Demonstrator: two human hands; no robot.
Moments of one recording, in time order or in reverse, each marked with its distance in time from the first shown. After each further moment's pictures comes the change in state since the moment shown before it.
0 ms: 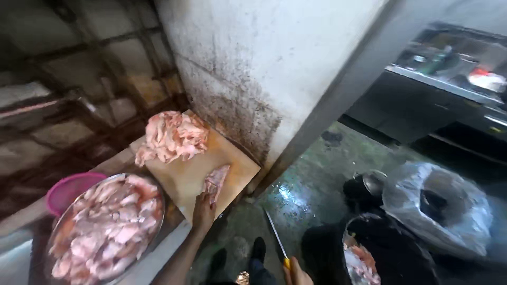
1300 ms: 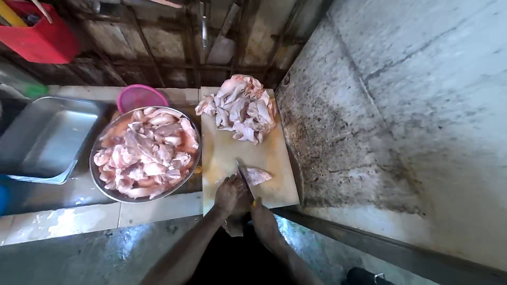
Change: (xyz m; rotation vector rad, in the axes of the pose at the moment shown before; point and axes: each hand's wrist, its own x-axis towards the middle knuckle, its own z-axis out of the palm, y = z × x) left_hand 0.047 0.031 -0.005 -0.122 -0.088 -0.400; right_hand 0.222 -0.233 -0.006 -0.696 -0.373 -0.407
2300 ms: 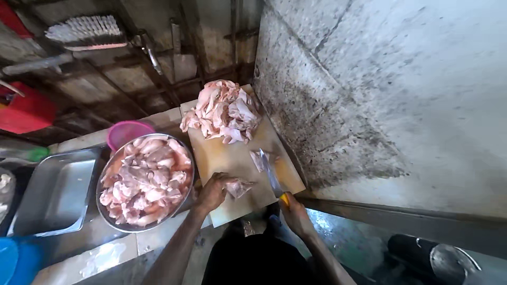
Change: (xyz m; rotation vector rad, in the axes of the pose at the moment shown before) left_hand 0.009 -0.037 -0.072 0.084 -0.066 0.274; right_hand 0.006 0.102 0.011 0.540 0.308 -0.089
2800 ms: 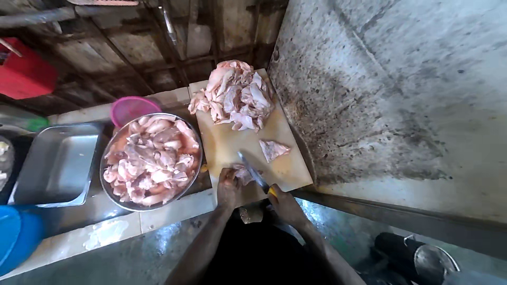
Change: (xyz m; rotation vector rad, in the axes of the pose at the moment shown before) left_hand -0.016 0.017 0.082 -0.223 0.468 -0.272; right_hand 0.011 -0.053 0.020 -0.299 -0.349 0.012
